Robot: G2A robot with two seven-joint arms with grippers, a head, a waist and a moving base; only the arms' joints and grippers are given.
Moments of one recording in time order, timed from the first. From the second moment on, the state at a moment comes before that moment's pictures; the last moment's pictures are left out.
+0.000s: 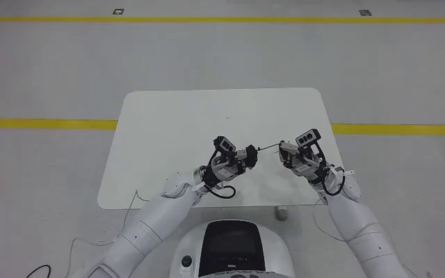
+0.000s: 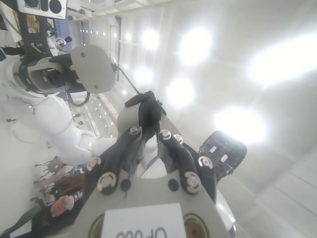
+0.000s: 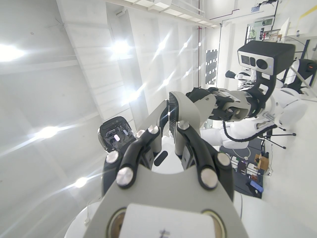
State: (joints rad) left arm 1.22 -1.29 -0.84 -1.33 -1.10 -0.34 -1.01; right arm -1.42 -1.16 1.31 -1.33 1.08 -0.20 1.25
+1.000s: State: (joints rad) left arm 1.22 -1.29 -0.84 -1.33 -1.10 -0.34 -1.01; right arm -1.44 -1.17 1.35 -1.33 1.07 -0.20 1.26
